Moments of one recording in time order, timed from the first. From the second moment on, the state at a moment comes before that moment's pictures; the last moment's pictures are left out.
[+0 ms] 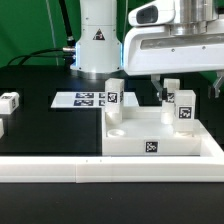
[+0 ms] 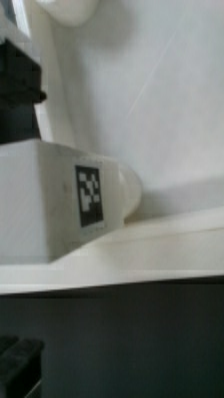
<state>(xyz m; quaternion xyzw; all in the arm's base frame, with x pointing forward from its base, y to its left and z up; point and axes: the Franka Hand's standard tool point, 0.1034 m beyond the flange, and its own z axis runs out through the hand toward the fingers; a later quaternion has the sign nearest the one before) 0.567 0.122 0.089 -0.99 0.10 -0.03 0.05</state>
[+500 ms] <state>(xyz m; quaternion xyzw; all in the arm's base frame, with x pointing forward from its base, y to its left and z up) 0.565 0.120 0.081 -0.99 0.10 -0.03 0.05</state>
